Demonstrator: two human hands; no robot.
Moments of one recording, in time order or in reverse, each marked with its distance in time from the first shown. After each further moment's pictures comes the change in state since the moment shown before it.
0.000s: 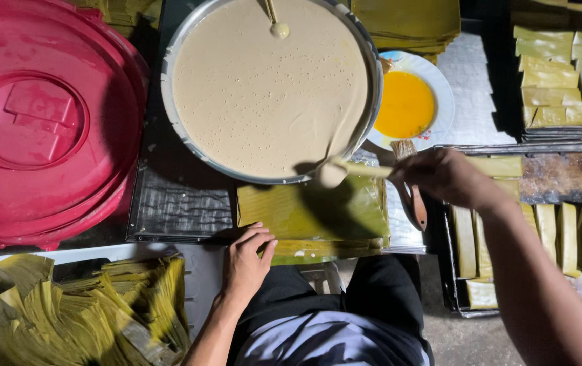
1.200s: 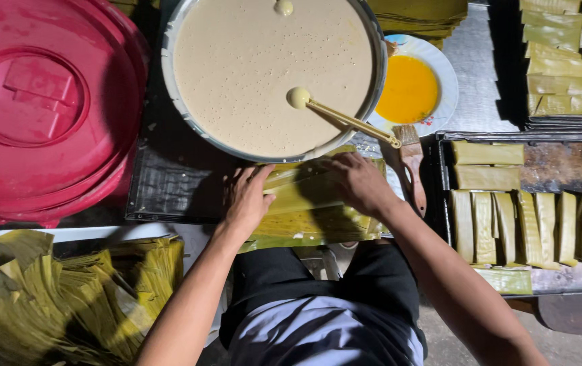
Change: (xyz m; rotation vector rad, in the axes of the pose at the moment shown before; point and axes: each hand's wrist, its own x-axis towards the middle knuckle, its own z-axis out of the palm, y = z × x) left_hand 0.080 0.020 -0.013 0.274 -0.144 -0.016; right_hand 0.039 -0.059 0.151 -0.939 0.207 -0.484
